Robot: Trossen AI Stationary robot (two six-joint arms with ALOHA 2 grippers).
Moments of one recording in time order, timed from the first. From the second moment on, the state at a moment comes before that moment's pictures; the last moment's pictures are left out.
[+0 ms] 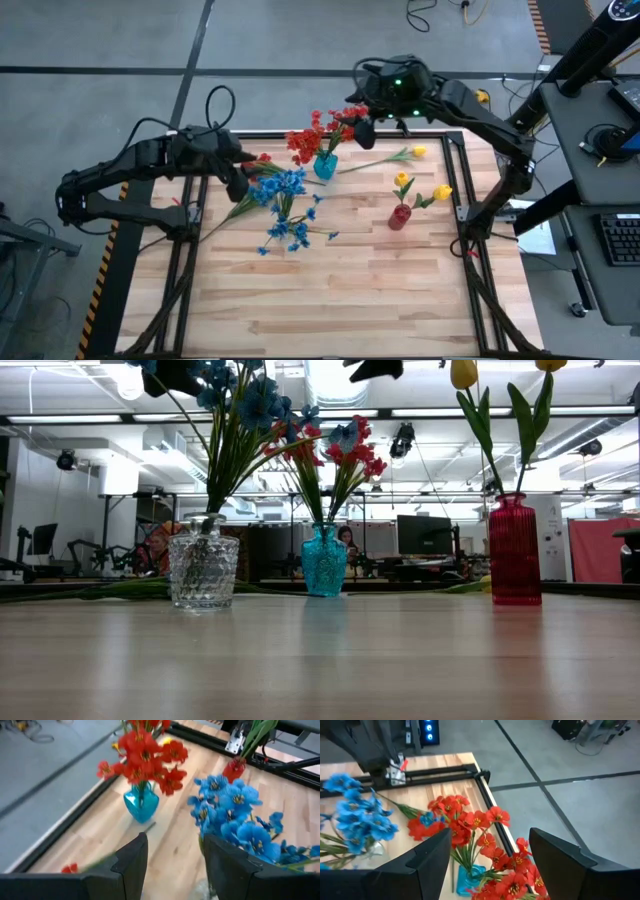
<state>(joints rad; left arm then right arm) 0.22 0.97 1.21 -0.85 -0.14 -0.23 -0.42 1.65 2.04 -0.90 -0.05 -0.17</state>
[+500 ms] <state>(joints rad) 0.17 1.03 1.20 -1.22 -0.15 -0.50 -0.30 1.58 2.04 -1.05 -0.05 -0.11</state>
